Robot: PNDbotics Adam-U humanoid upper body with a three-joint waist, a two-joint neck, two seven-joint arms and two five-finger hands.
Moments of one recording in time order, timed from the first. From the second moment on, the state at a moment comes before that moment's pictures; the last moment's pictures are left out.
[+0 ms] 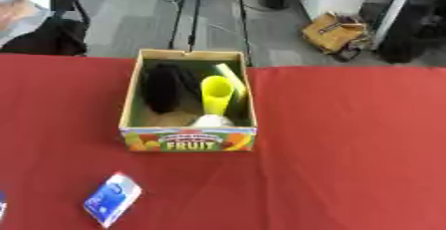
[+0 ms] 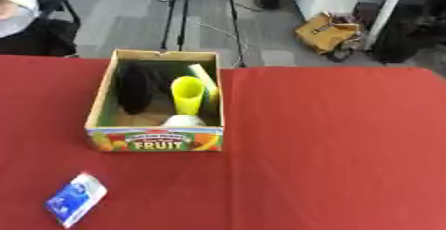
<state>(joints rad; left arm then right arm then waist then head) -0.48 0.35 0.16 -1.99 0.06 -0.64 0.27 -0.57 -0.22 -0.19 -1.98 0.94 0.12 -0.91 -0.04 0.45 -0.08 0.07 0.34</state>
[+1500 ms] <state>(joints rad) -0.12 0.93 -0.07 -1.99 -0.40 -0.11 -0.03 -0.49 -0.28 -0.17 -1.98 0.97 0.15 -0.90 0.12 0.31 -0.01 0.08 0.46</state>
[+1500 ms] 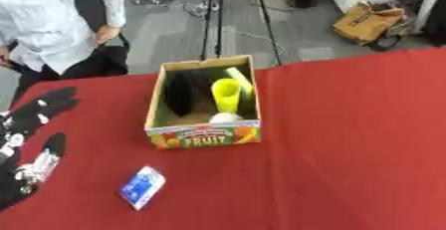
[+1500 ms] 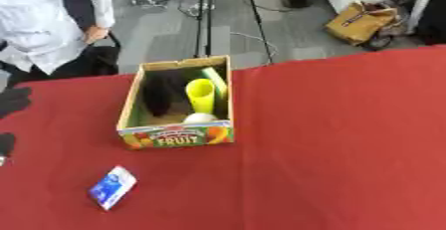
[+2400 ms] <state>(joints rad) -0.22 0.97 -0.18 -1.99 -0.11 0.27 -0.34 -0.47 -0.28 -0.16 -1.98 0.95 0.15 -0.90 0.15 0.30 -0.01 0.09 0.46</state>
